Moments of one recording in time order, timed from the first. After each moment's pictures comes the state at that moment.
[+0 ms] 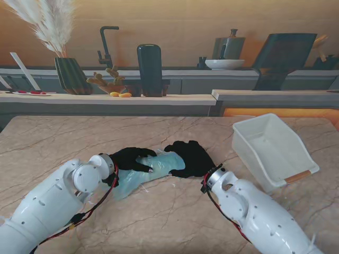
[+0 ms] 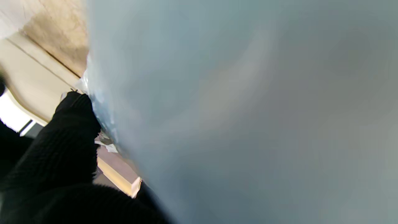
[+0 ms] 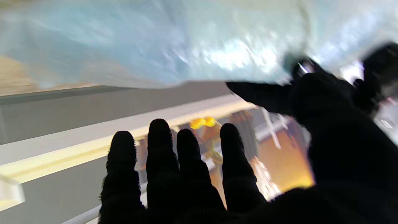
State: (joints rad) left arm 1.14 -1.07 -0.90 -1.21 0.44 -0.17 -0.24; right arm -1.32 -1.11 0.89 -1.35 -0.87 -0.20 -0.29; left_hand 0.67 -0.41 0.28 -0.11 0.44 0.02 0.26 0.42 0.70 0.14 0.25 0.33 0.65 0.25 0.45 0.42 0.19 0.23 0.87 0.45; right_hand 0.52 -0.58 0.62 0.01 0.34 0.05 0.44 0.66 0.40 0.22 0.38 0.37 0.50 0.17 0.21 0.46 0.18 0.25 0.48 0.78
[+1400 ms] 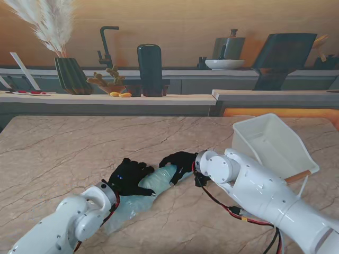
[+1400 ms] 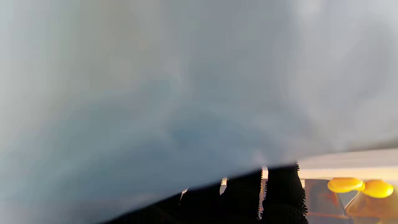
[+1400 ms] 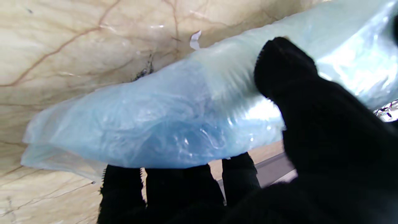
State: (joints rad) left arm 1.54 -1.03 -1.03 -1.64 1.19 -0.08 -0.03; right arm -0.95 -1.12 0.60 -1.16 -0.32 -0.07 0.36; left_hand 0.66 -0.18 -0.02 -0.06 0.47 0.22 0.15 0.32 0.54 0.27 0.22 0.32 0.47 0.33 0.35 0.42 0.14 0.32 0.79 0.46; right_hand 0.71 -0.85 0.81 -0.14 0.50 0.02 0.33 0.67 0.72 0.26 0.75 0.68 0.71 0.16 0.93 0.87 0.33 0.24 0.94 0.83
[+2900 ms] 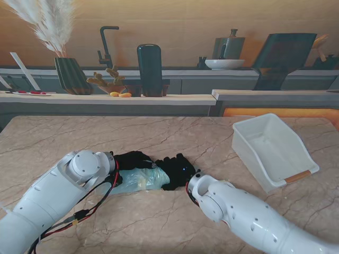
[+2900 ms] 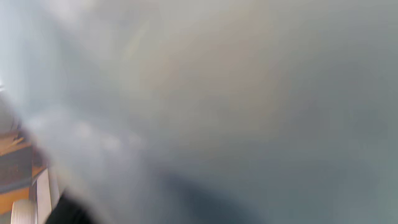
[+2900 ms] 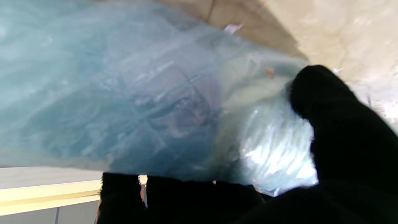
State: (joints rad) left arm 1.08 -1.10 -0.91 -1.13 0.02 0.01 -0.52; right arm -1.08 -1.12 0.50 -1.22 -0.87 0.00 -0.20; left_hand 0.91 -0.15 -0.01 -0.06 0.61 0.31 0.32 0.43 0.67 0.27 0.29 0.37 0.52 0.26 0.55 0.50 0.08 0.16 0.96 0.49; right_hand 0.53 -0.64 0.62 0.03 0.36 0.16 0.36 0.70 0.54 0.24 0.59 0.45 0.60 0.17 0.50 0.61 0.27 0.25 0.61 0.82
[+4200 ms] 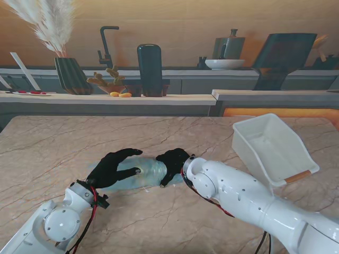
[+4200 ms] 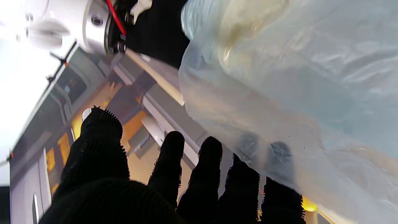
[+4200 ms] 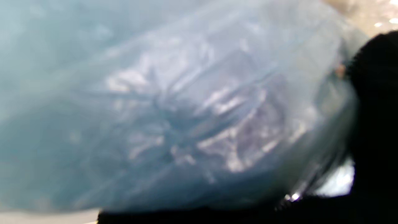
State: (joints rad) left arm 1.67 -1.11 -1.31 -1.61 0.50 -0.39 0.07; right arm -0.90 -1.22 0.41 -1.00 -0.67 -0.07 -0.08; left_hand 0.85 -0.15 -0.01 -0.06 0.46 0.12 0.26 0.40 0.50 0.23 0.20 0.33 0.41 0.29 0.29 0.40 0.08 0.28 0.67 0.44; right_hand 0.42 -0.85 0.53 -0.06 0.58 0.06 0.78 0.46 1.02 0.23 0.67 0.47 1.04 0.16 0.86 0.68 0.46 0.20 1.06 0.72
